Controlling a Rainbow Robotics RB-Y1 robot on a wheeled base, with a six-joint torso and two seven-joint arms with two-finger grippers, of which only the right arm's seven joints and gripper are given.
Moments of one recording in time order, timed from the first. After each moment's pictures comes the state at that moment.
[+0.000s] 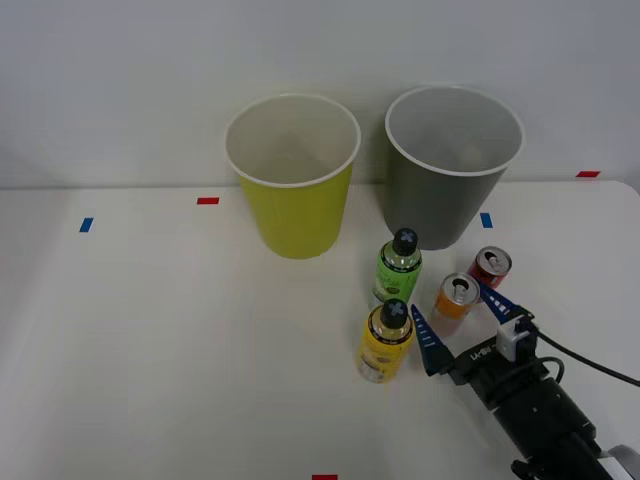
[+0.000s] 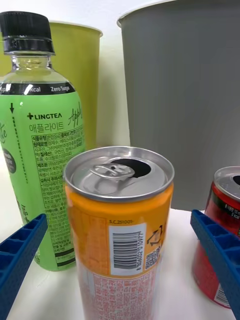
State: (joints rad) arm 0.22 -0.42 0.28 -1.55 0.18 -0.50 1.16
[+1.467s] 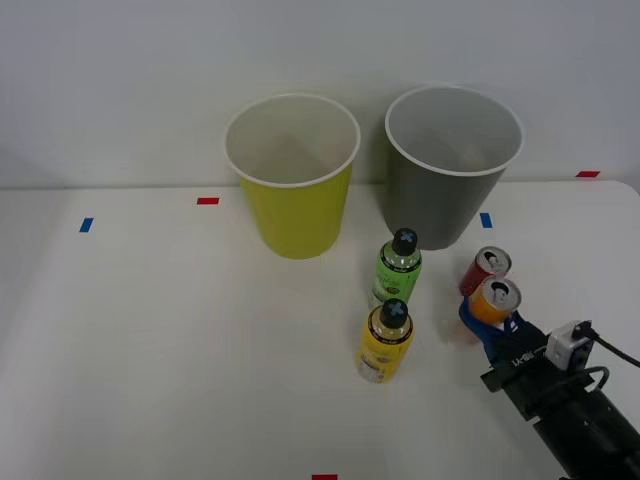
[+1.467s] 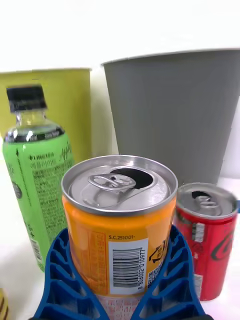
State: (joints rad) arm 0.31 -0.61 0.31 -1.70 -0.09 -0.55 1.19
